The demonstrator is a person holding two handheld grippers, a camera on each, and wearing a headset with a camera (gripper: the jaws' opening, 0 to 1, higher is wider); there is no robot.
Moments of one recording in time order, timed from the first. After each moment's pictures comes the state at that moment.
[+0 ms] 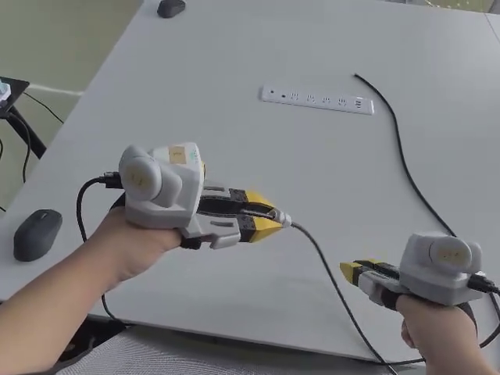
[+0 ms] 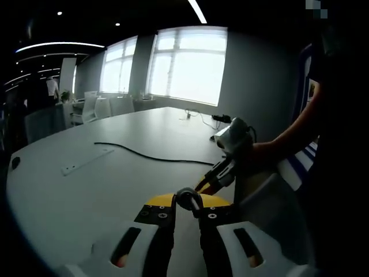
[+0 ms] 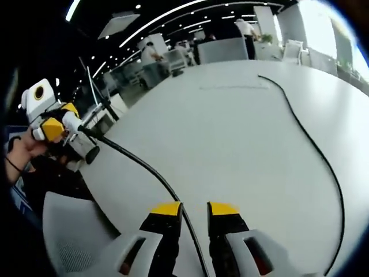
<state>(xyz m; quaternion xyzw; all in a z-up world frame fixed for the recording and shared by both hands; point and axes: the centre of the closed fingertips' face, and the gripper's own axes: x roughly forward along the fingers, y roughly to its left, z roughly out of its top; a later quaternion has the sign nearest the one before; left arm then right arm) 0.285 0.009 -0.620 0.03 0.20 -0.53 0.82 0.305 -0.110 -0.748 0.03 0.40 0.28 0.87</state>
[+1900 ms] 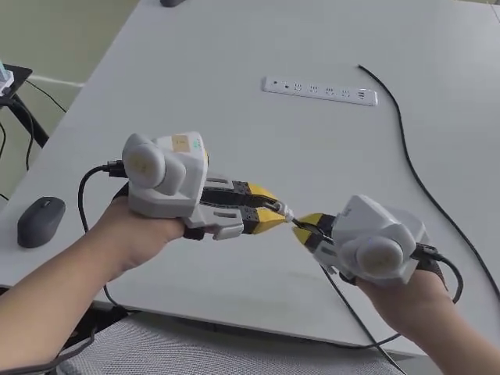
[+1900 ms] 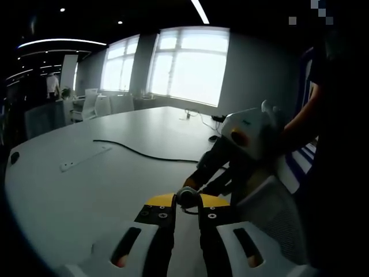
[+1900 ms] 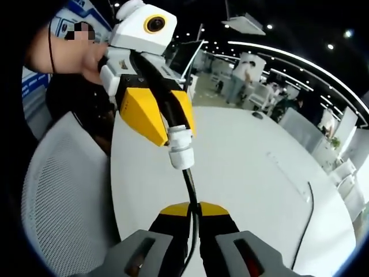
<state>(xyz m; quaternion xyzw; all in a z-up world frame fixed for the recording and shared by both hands) 0.279 0.007 -0.621 0.02 0.20 -0.53 0.82 0.294 -0.014 -0.693 -0.25 0.23 0.48 0.81</state>
